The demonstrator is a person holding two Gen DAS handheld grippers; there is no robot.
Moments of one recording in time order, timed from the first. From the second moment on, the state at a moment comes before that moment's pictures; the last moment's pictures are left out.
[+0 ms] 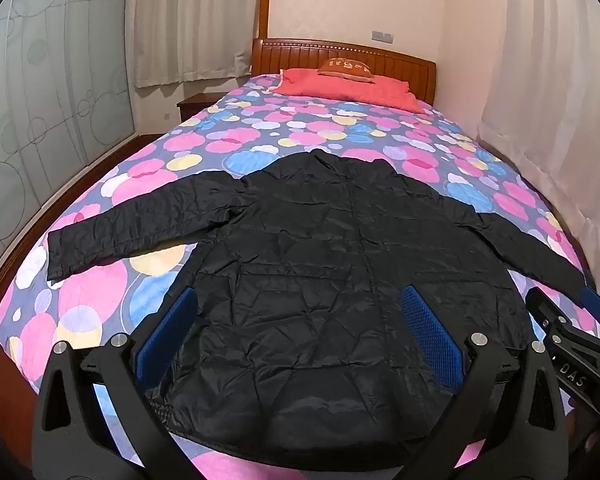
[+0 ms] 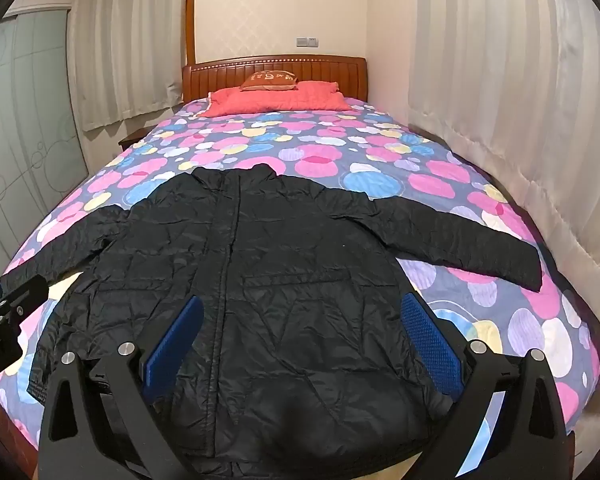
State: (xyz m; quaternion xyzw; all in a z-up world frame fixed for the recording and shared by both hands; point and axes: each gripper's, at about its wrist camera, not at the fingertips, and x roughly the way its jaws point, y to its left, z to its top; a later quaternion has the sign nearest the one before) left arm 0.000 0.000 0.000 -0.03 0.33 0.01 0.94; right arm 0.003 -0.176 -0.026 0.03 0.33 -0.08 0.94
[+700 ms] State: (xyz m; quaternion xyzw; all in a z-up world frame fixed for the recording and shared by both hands) left arm 0.000 0.000 0.000 -0.03 0.33 0.01 0.94; right arm 0.002 -0.174 -0.025 0.03 0.33 -0.08 0.94
